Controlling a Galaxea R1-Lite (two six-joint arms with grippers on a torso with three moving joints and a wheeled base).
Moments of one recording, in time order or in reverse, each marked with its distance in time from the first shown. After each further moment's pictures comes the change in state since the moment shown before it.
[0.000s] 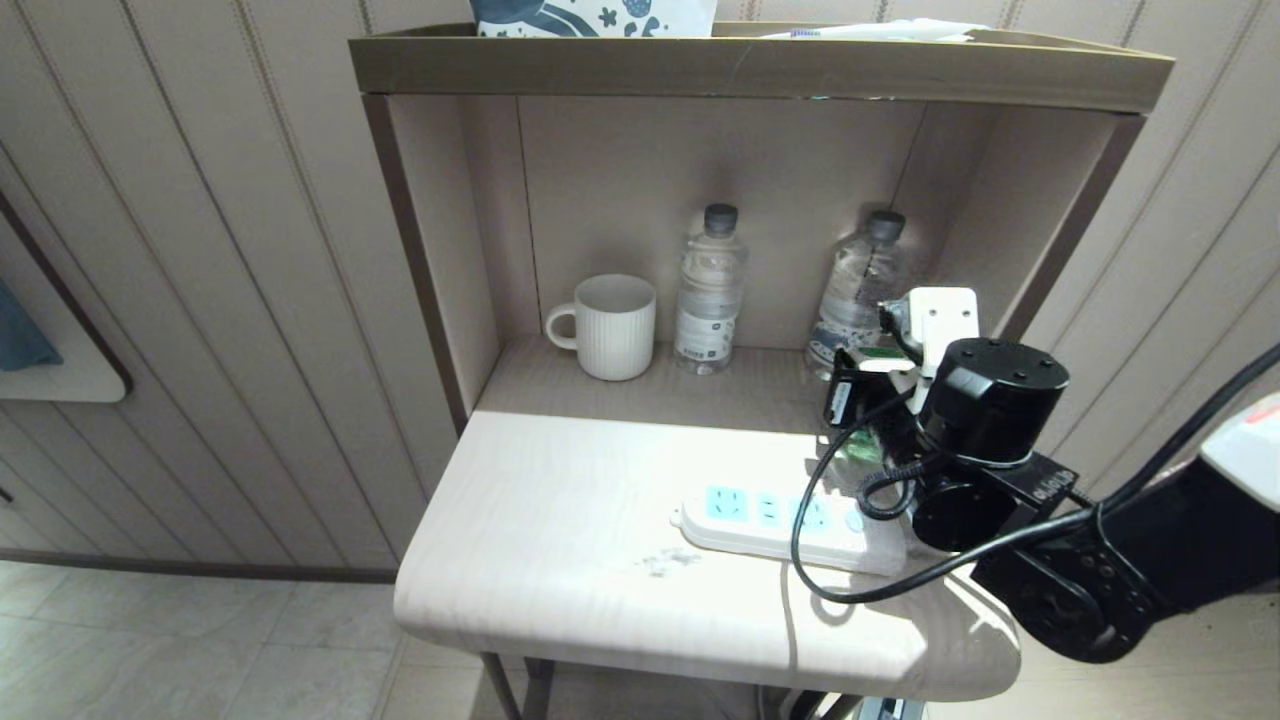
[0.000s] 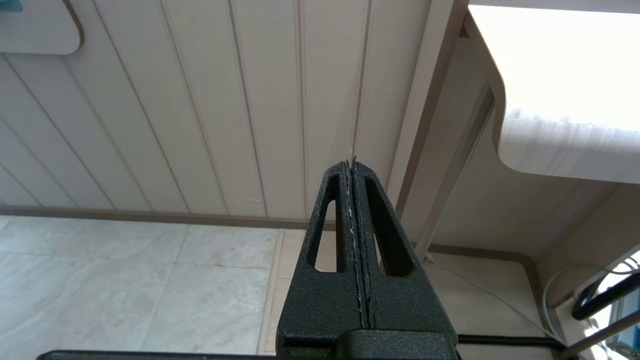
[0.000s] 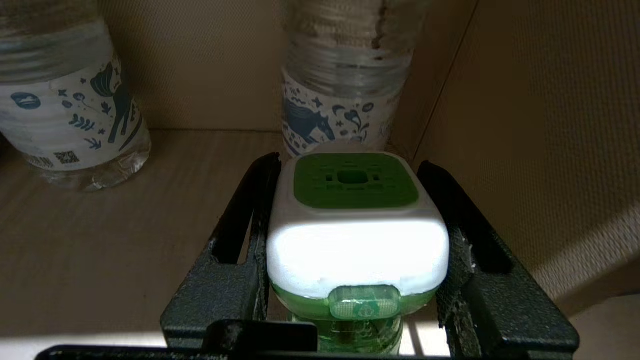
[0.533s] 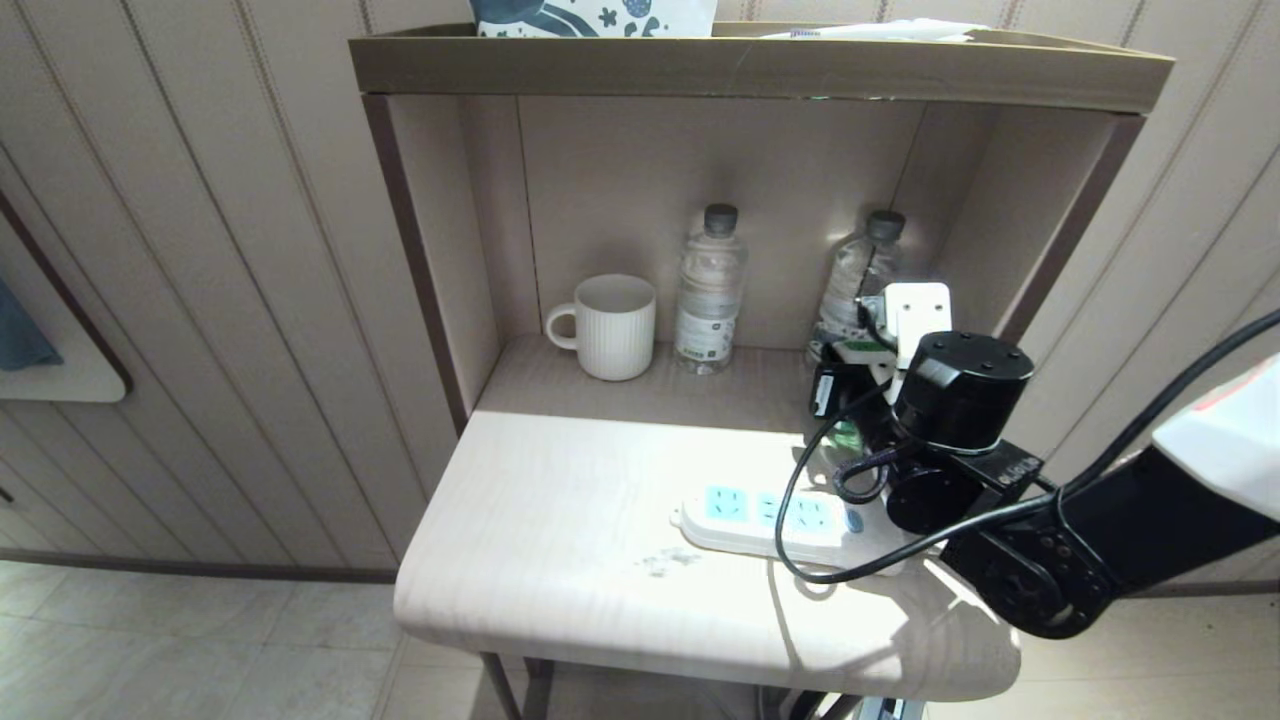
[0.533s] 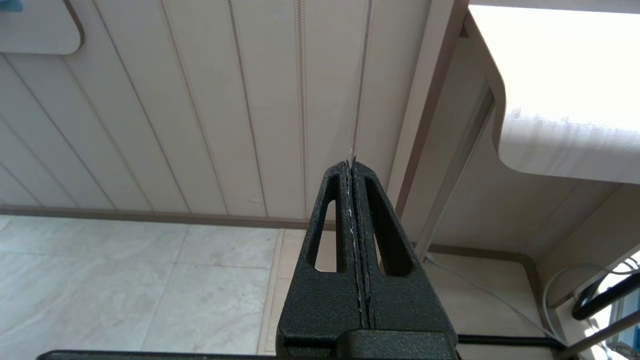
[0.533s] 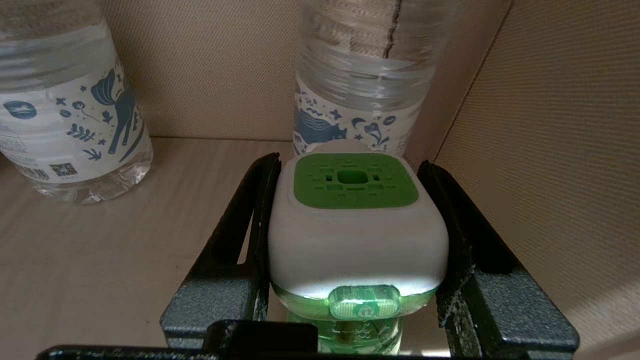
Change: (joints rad) left arm 0.000 0.000 0.000 0.000 0.000 -0.001; right arm -0.002 0.055 -0.064 0.003 -0.002 -0.017
